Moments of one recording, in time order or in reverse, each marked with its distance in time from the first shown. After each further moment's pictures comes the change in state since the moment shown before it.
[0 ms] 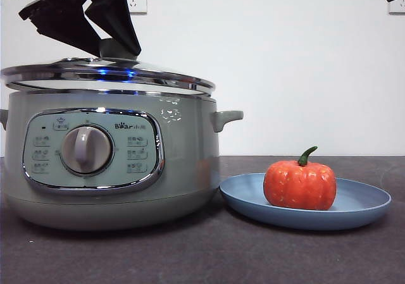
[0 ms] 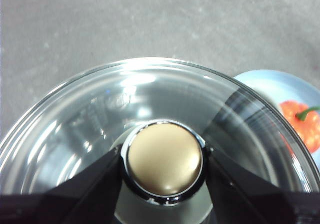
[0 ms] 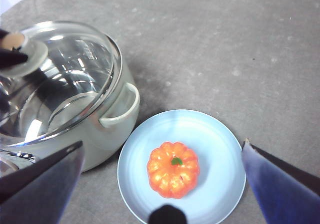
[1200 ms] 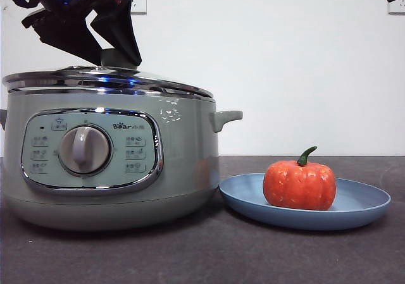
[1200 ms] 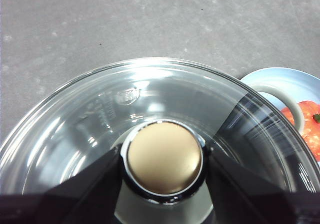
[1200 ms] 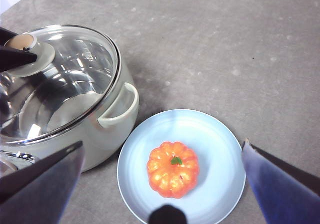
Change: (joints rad) left arm 0.003 0.052 0.021 -0.026 -0.041 -0.019; right arm 0.000 0.000 0.000 0.000 0.000 0.003
